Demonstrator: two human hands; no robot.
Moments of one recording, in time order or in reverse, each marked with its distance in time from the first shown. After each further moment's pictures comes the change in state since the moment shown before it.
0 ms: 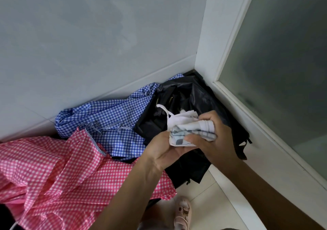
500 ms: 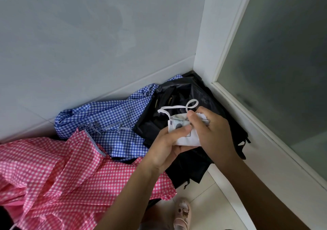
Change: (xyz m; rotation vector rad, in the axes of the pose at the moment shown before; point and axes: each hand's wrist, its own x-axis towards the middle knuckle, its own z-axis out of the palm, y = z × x) left_hand -0.007 0.000 -0.003 0.313 -0.068 0.216; right_hand 0.013 -0.015 0.010 -0.192 0.080 0.282
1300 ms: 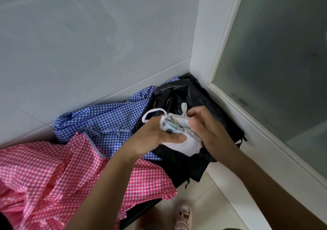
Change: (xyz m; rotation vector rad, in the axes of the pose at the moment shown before) left_hand -0.008 0.045 -0.018 0.522 -0.189 0.004; right_hand -0.009 0.005 -0.016 0.144 -0.311 -0.058
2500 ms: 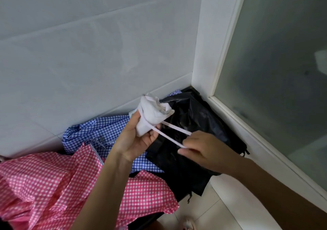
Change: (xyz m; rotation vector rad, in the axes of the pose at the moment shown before) left_hand 0.001 0.013 -0.025 -0.872 0.463 -0.012; right_hand 0.018 0.007 -0.009 -0.651 -0.248 -0.542
